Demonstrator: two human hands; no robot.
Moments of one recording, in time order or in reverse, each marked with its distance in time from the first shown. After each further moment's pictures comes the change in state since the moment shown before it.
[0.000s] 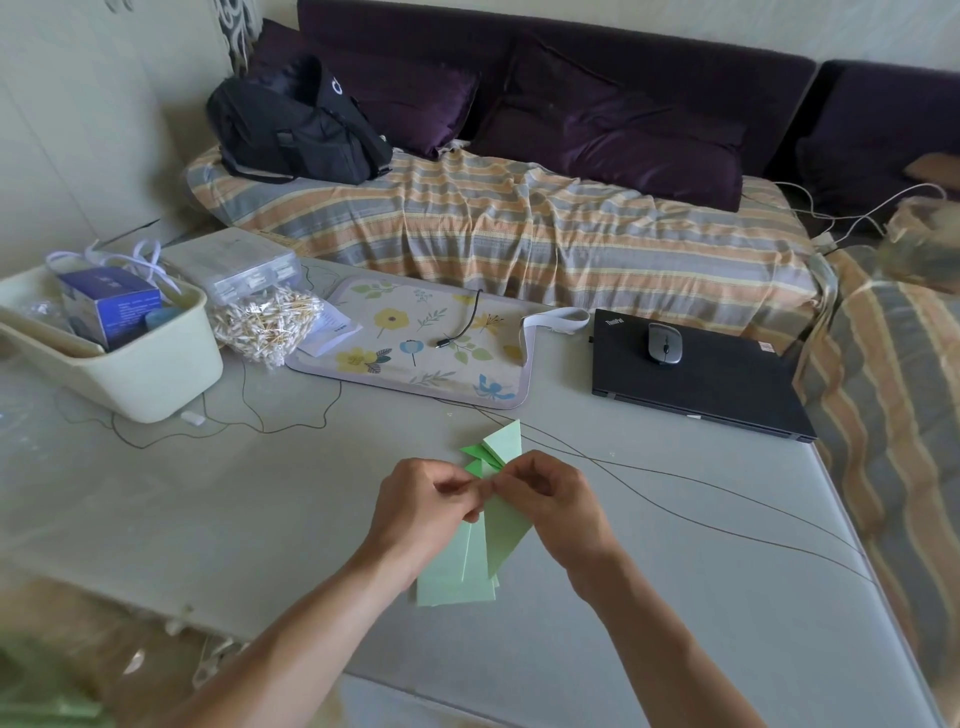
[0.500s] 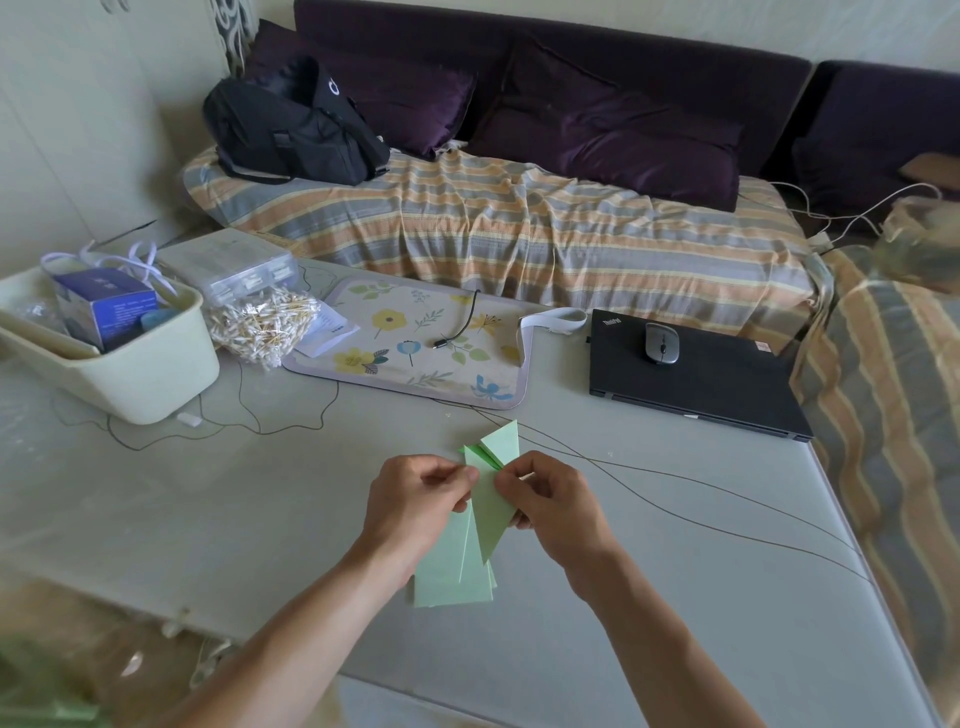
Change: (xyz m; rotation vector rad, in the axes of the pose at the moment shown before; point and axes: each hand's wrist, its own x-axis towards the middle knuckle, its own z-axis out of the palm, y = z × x) left_hand 0.004 0.001 -0.001 -0.089 0.098 -0.040; right_hand 0.000 0.000 -0.003 0.007 0.008 0.050
